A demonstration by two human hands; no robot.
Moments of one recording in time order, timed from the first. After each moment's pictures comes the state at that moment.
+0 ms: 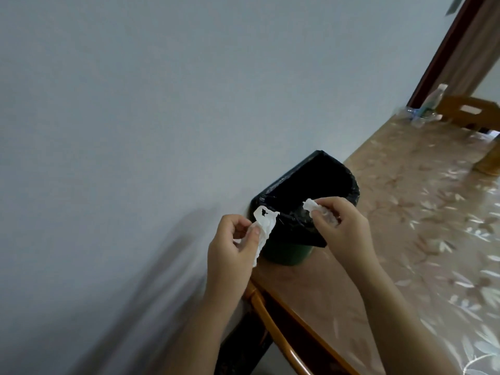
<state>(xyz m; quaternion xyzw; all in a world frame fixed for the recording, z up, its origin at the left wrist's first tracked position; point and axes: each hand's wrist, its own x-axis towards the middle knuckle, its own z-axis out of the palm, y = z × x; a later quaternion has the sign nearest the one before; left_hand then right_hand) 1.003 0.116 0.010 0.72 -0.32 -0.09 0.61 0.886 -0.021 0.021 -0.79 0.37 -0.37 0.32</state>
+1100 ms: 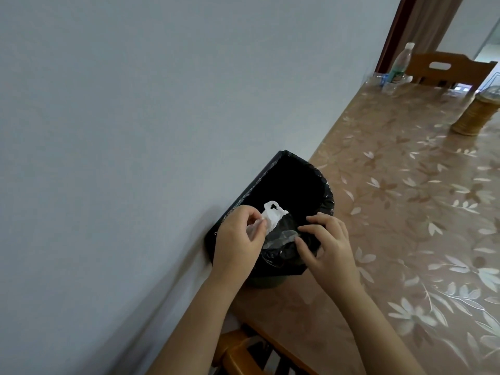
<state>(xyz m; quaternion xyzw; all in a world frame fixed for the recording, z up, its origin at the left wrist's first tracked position) 1.030 -0.028 -0.023 0.71 -0.52 -0.06 0.47 0.879 -0.101 -0.059 -0.81 0.38 -0.40 0.21</state>
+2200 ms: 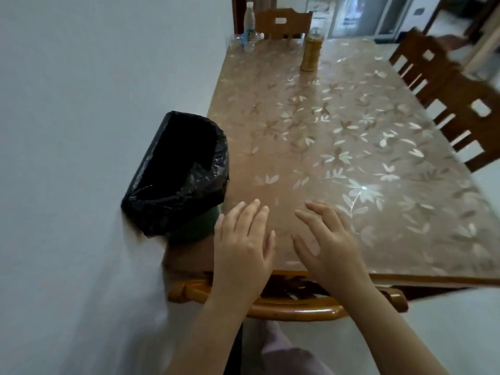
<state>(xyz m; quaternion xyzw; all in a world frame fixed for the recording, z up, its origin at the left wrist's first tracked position) 0.915 0.077 -0.036 0.59 -0.75 0.02 0.30 0.759 0.072 -0.039 -0.75 0.59 -0.29 0.04</state>
